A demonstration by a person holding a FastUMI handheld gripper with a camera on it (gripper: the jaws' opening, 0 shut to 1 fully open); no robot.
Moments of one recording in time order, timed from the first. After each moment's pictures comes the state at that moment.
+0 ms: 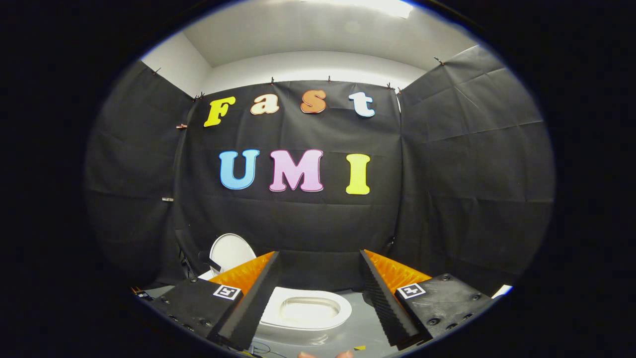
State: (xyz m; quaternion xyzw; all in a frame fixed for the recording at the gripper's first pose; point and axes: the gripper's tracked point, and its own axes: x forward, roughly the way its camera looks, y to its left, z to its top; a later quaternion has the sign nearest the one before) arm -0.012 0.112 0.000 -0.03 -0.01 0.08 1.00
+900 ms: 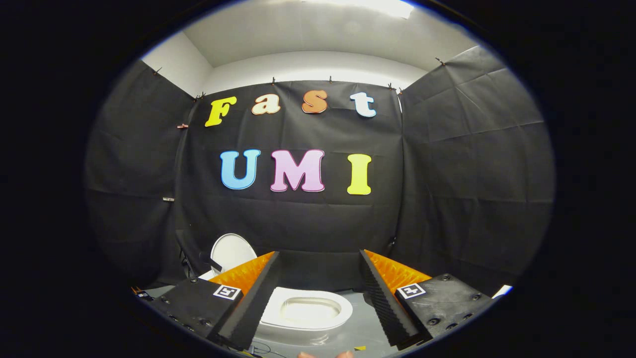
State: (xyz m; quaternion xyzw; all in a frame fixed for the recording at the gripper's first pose) arm -0.012 0.115 -0.002 -0.03 -0.01 0.09 1.00
